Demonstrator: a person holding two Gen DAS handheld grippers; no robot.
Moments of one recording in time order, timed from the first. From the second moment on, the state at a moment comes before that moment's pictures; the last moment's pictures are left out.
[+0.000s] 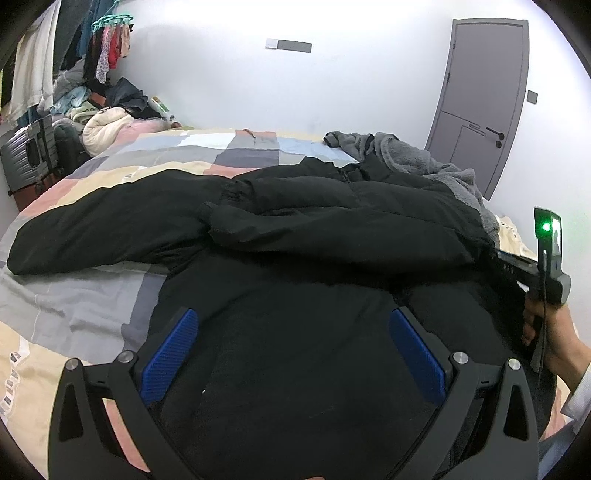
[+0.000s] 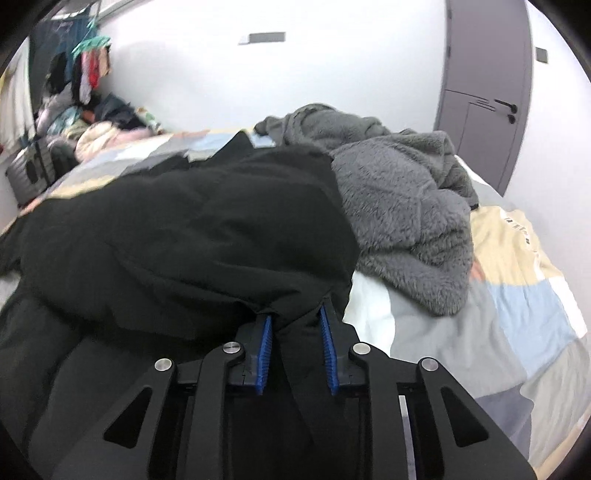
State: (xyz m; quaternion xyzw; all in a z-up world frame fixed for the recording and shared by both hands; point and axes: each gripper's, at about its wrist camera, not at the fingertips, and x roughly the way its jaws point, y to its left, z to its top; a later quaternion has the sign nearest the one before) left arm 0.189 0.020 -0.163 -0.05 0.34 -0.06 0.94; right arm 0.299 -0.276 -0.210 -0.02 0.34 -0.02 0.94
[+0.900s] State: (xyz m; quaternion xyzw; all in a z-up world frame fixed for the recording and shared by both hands) left arm 0.170 0.001 -0.150 -0.05 0.33 -0.08 0.94; right arm 0.263 -0.289 -0.189 0.08 0.37 -0.01 0.93
